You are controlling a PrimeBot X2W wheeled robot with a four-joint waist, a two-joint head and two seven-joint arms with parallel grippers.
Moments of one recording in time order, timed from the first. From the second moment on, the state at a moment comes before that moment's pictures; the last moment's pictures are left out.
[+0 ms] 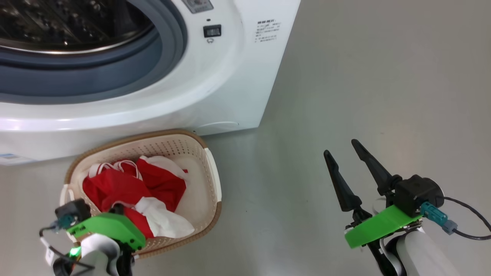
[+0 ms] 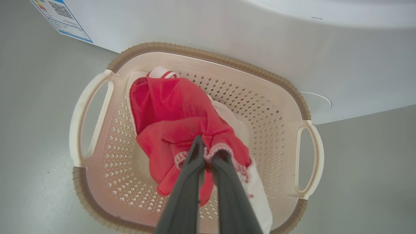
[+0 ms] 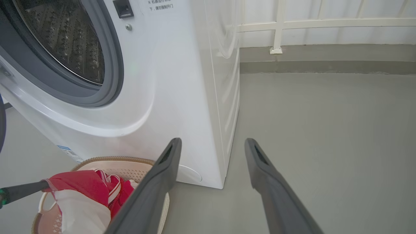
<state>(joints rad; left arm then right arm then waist) -0.57 0.03 0.03 1.12 -0.52 -0.01 -0.19 -0.21 -0.09 0.20 0.23 0.30 0.12 -0.26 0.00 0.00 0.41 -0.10</state>
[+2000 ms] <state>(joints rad) -0.17 0.05 0.01 0.50 -0.37 -0.10 -0.25 -0.12 -0.05 0.11 0.34 0.25 0.12 -0.26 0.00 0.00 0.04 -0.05</state>
